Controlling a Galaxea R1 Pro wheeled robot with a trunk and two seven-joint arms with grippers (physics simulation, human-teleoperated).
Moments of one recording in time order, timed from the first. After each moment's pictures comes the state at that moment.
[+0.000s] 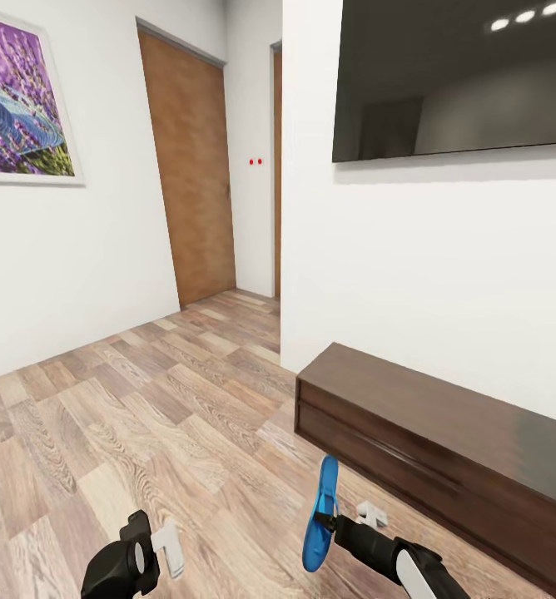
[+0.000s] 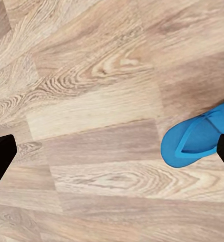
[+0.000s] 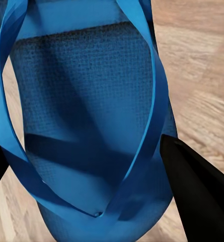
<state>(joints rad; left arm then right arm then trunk) -0.13 0.03 -0.04 -1.25 -1.25 0.48 -0.65 -0.36 -0.01 0.02 -0.63 -0.51 0.39 0.45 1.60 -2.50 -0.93</state>
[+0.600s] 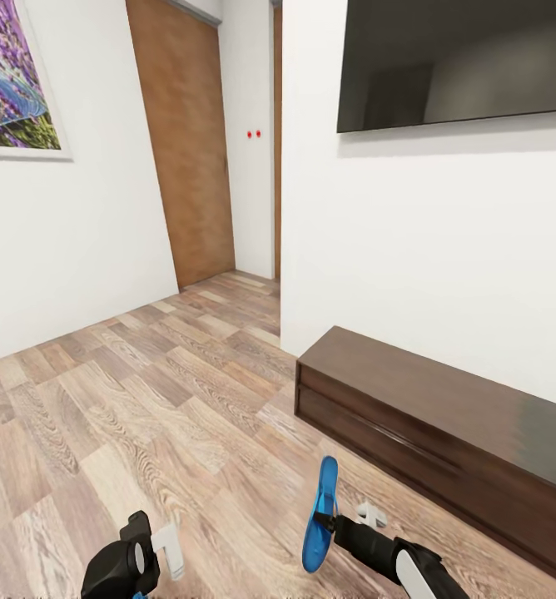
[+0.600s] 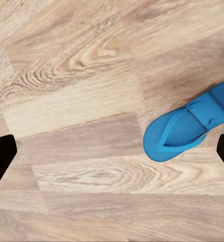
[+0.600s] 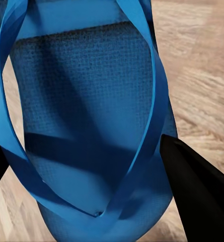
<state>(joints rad) -0.13 0.03 -0.04 -1.25 -1.25 0.48 -0.65 -0.36 -0.01 0.02 -0.63 -0.51 0.39 0.45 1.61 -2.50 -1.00</state>
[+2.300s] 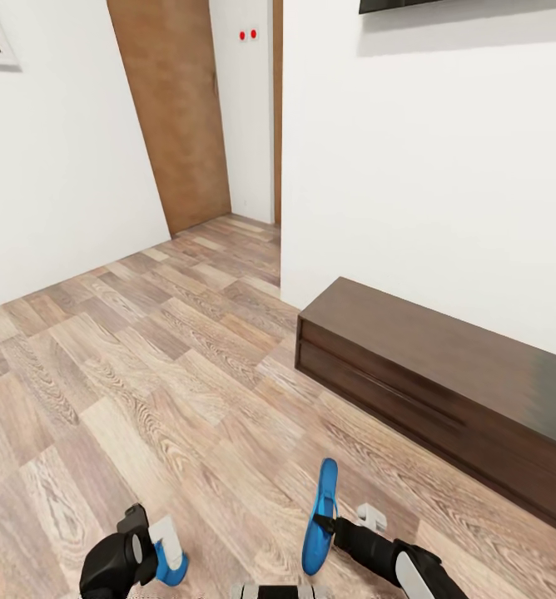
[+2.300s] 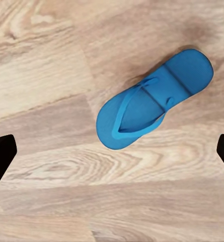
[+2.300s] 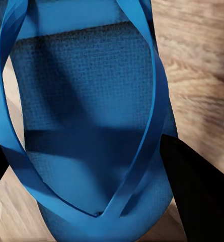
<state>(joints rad) -0.15 0.02 -0.01 -1.24 -1.25 0.47 -0.65 -0.36 -0.01 0.02 -0.62 -0.51 0.38 0.45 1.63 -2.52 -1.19</state>
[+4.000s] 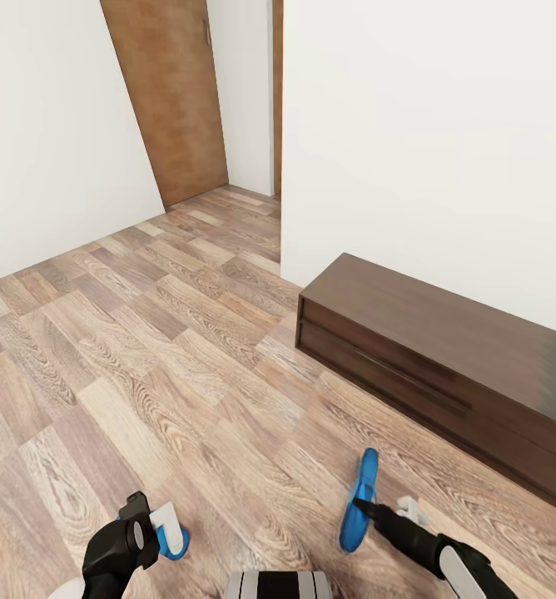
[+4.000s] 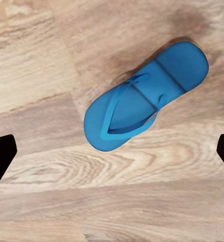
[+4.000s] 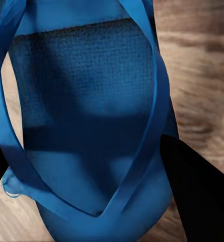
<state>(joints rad) -0.19 0.03 -0.01 -1.24 -1.25 0.47 -0.65 -0.36 -0.15 -0.01 -0.63 -0.67 0.39 0.46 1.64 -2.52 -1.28</state>
